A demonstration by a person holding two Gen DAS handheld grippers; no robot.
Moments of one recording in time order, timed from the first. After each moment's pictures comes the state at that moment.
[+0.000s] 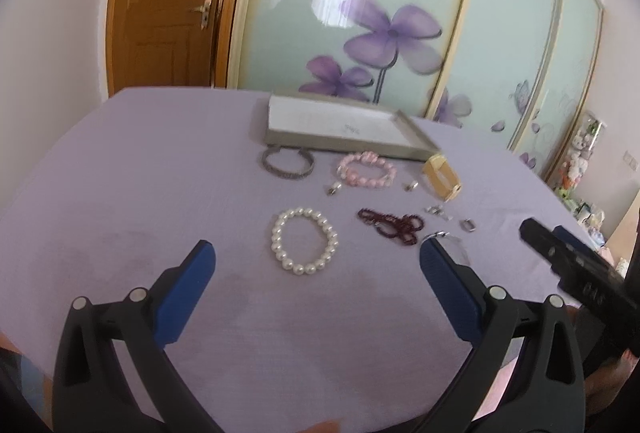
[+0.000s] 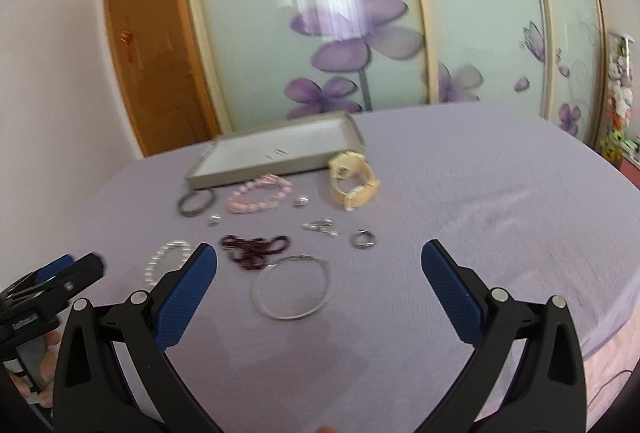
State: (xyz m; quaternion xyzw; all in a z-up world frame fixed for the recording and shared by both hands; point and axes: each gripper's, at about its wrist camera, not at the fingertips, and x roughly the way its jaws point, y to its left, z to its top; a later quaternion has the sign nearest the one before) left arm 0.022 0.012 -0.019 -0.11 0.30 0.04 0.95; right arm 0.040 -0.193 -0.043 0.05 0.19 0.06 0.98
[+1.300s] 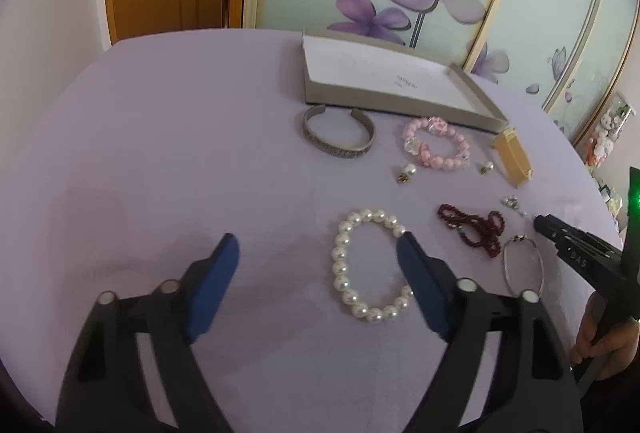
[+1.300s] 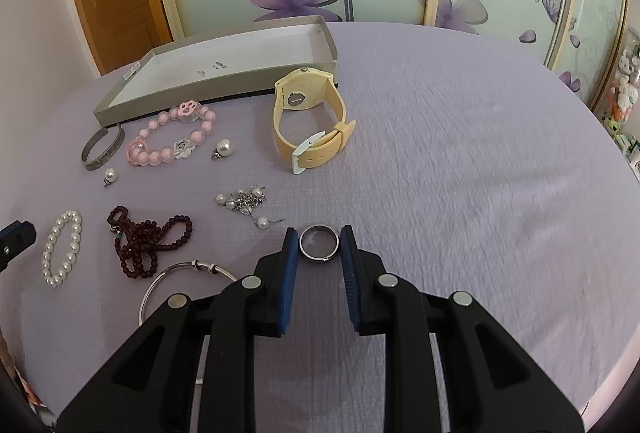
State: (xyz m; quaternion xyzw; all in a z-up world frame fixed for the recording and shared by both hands) left arm 0.109 0.062 -0.057 -0.11 0.42 0.06 0.90; right arm 0.156 -0.196 -0.078 0.00 0.35 0.02 0.94
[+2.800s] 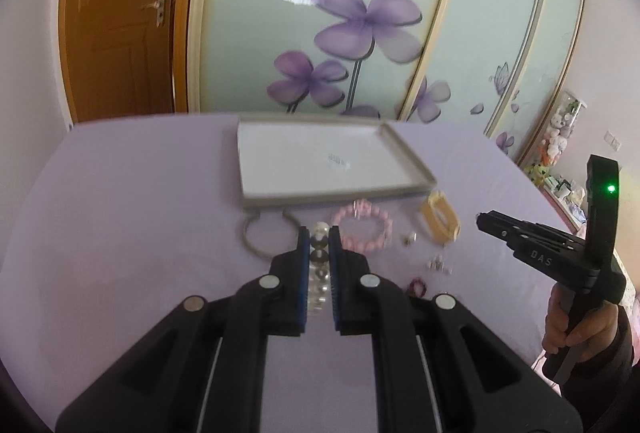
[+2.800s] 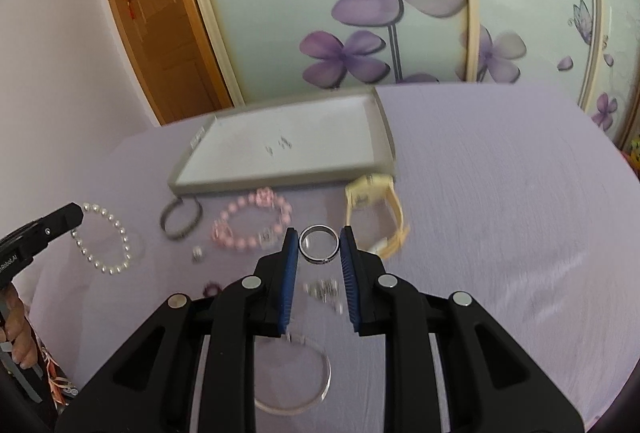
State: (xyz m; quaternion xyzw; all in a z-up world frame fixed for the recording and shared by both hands) left arm 0.130 0.047 0.040 -0.09 0.33 -0.03 0.94; right arm 0.167 -0.183 0.003 0.03 0.29 0.12 0.95
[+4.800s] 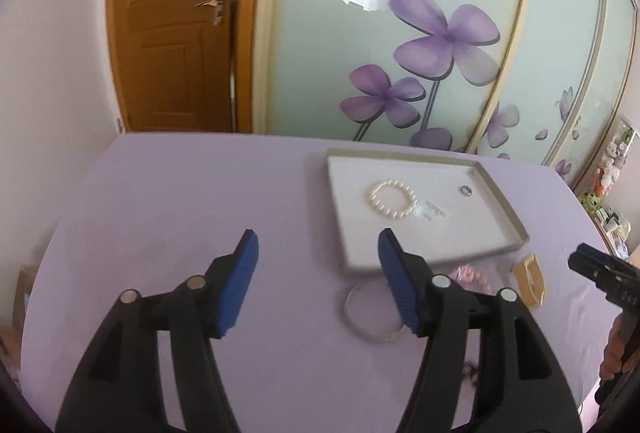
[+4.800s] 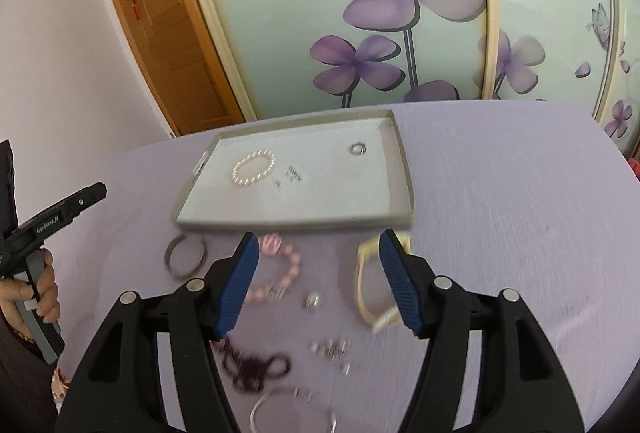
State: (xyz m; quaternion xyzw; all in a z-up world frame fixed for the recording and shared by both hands) left arm 0.186 0.127 0.033 -0.10 0.34 0.08 0.93; right arm 0.205 -0.172 0.016 0.03 0.30 0.14 0.94
